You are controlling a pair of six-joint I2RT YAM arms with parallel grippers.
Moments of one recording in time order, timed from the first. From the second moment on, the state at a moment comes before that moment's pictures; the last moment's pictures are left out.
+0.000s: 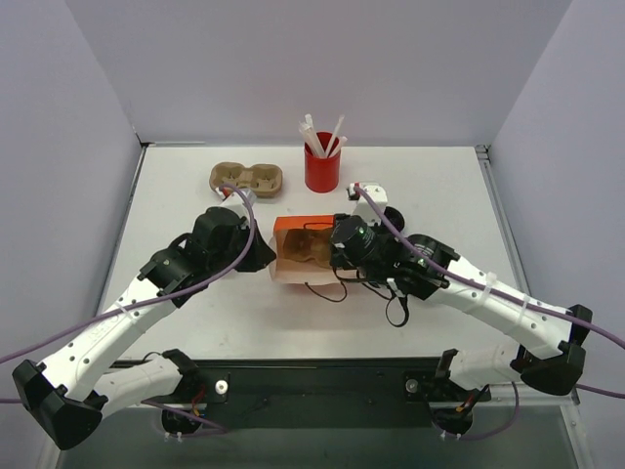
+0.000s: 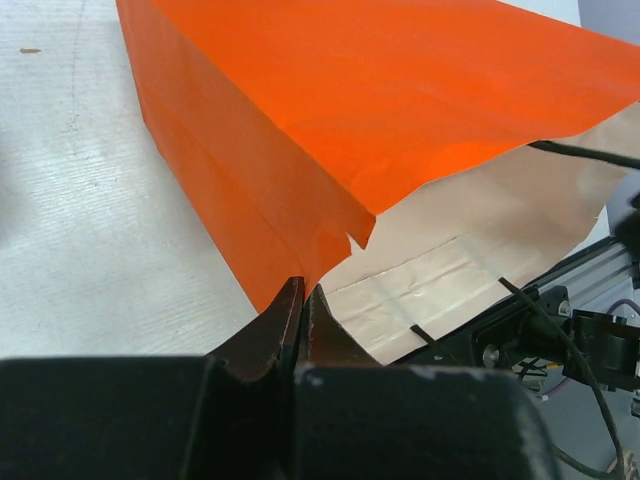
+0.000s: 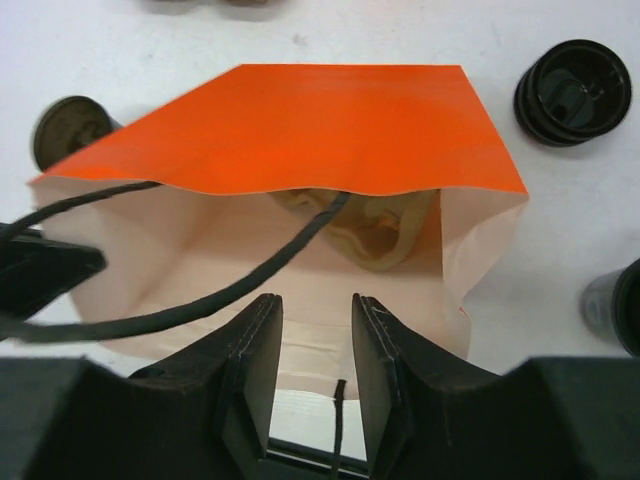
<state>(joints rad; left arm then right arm) -0.69 1.02 1.04 -0.62 -0.02 -0.64 1.08 1.27 1.40 -0.87 0.63 0.73</state>
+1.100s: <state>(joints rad) -0.70 1.03 1.06 -0.61 -0.02 -0.70 0.91 1.30 1.33 -0.95 0.71 0.63</state>
